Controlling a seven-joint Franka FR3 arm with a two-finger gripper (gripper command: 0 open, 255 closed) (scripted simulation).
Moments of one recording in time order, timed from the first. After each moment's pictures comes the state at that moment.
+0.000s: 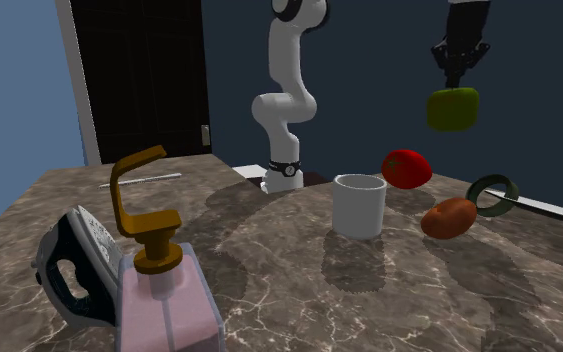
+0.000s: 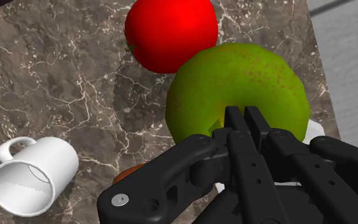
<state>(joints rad) 0.18 -0.04 0.29 -1.74 0.15 1.61 0.69</state>
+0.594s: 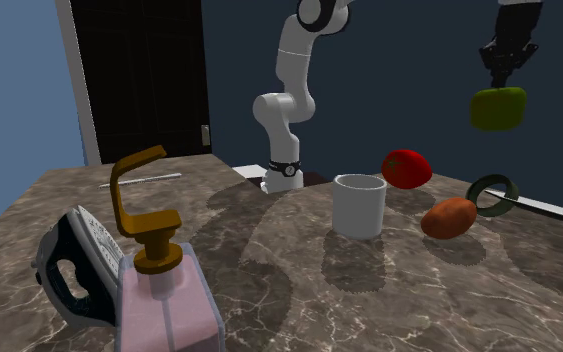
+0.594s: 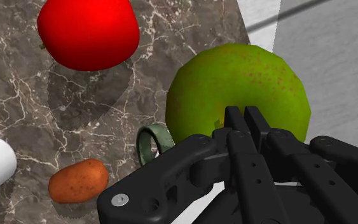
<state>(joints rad) 0.31 0.27 0.38 -1.36 0.05 1.56 0.90</state>
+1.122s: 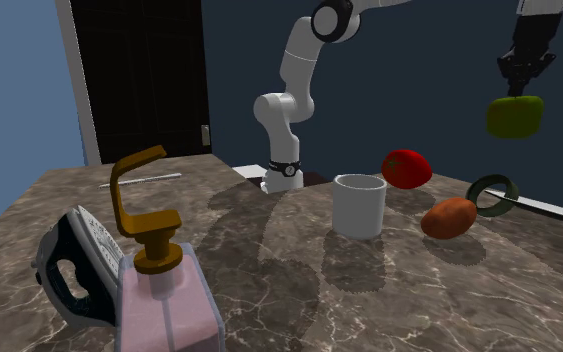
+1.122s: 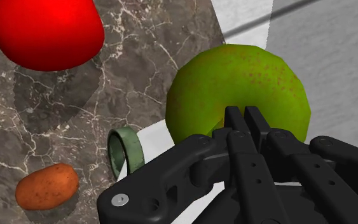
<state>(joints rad) 0.38 0.42 0.39 -1.20 0.00 1.55 0.97</state>
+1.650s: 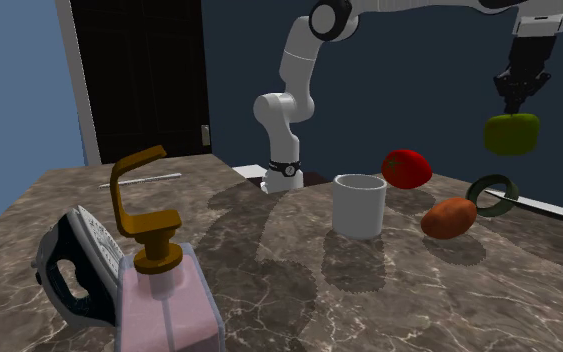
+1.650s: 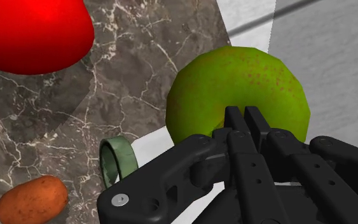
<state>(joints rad) 0.37 0.40 0.39 -1.34 0.00 1.67 0.96</state>
